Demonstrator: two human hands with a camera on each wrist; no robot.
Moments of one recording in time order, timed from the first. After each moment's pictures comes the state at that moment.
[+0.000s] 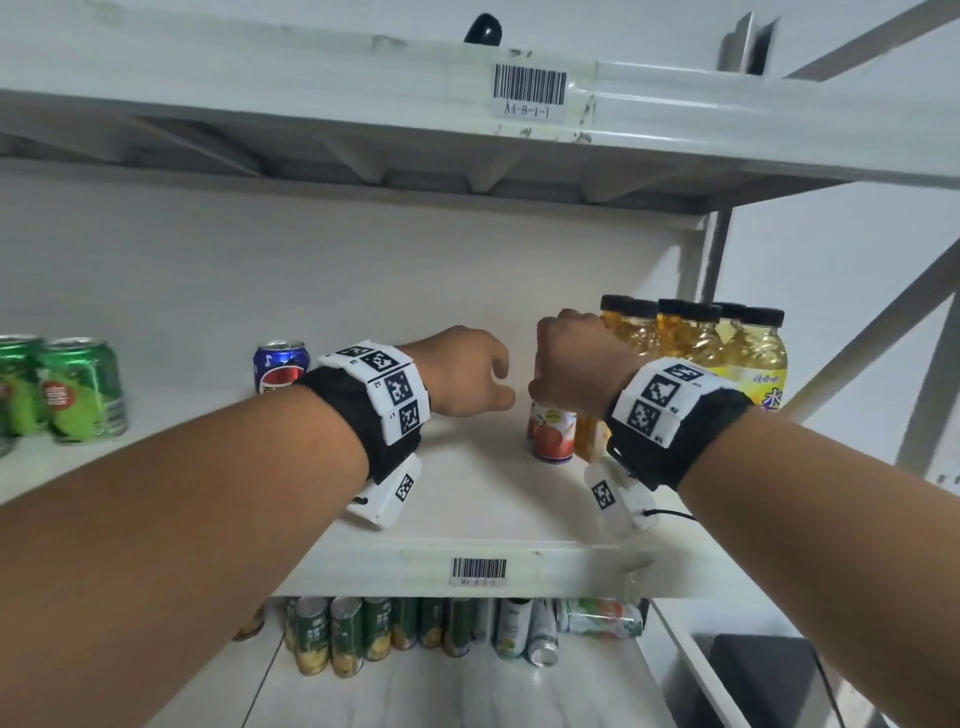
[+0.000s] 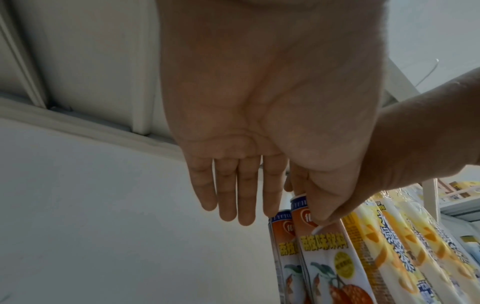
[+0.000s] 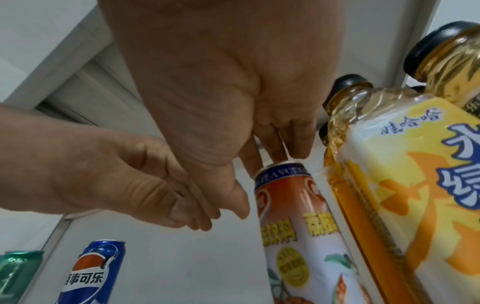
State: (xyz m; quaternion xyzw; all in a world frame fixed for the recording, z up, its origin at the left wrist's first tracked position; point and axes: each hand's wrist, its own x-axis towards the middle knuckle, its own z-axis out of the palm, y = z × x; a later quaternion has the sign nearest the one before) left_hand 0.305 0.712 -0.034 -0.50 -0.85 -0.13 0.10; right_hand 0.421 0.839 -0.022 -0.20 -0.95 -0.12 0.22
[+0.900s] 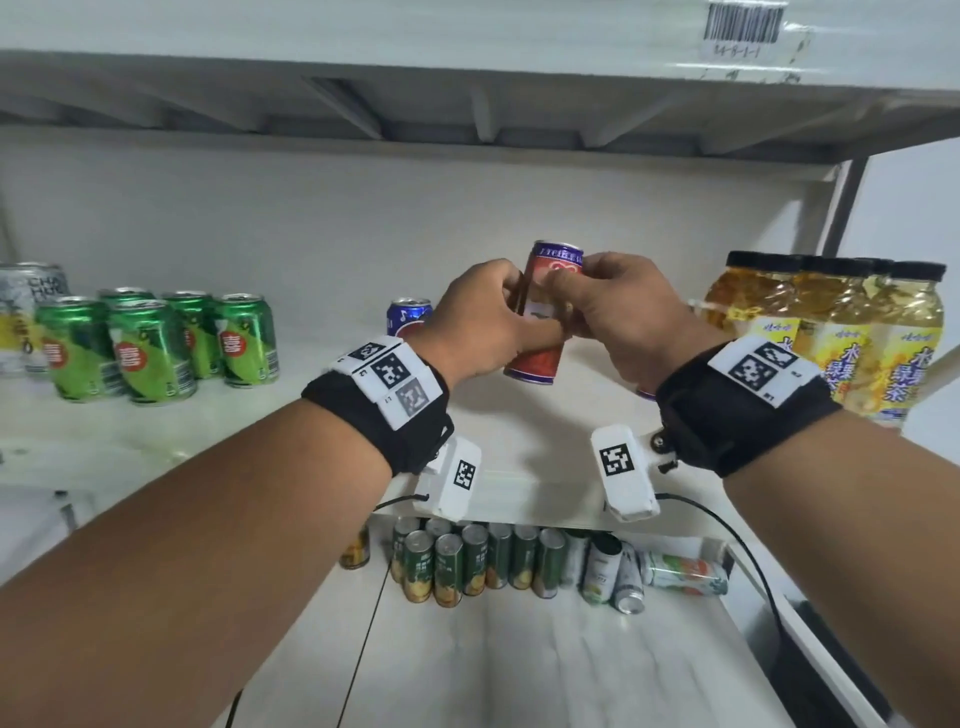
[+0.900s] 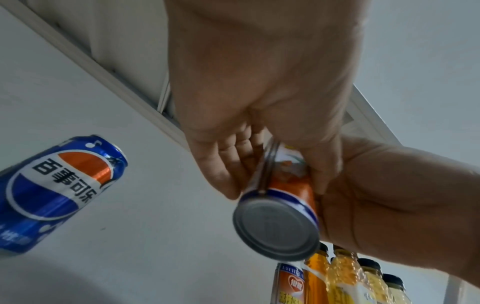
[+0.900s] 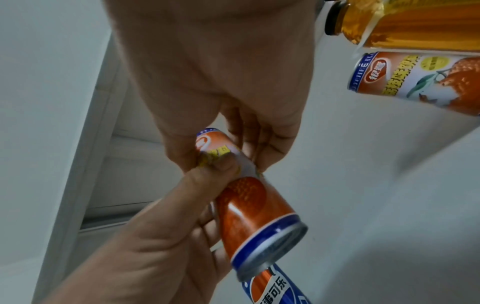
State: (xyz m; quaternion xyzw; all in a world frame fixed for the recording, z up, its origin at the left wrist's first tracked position) left_hand 0.281 0.592 -0.056 -0.44 -0.73 -0.52 0.05; right_hand 0.389 0.717 -0.034 -0.07 -0.72 0.58 0.36
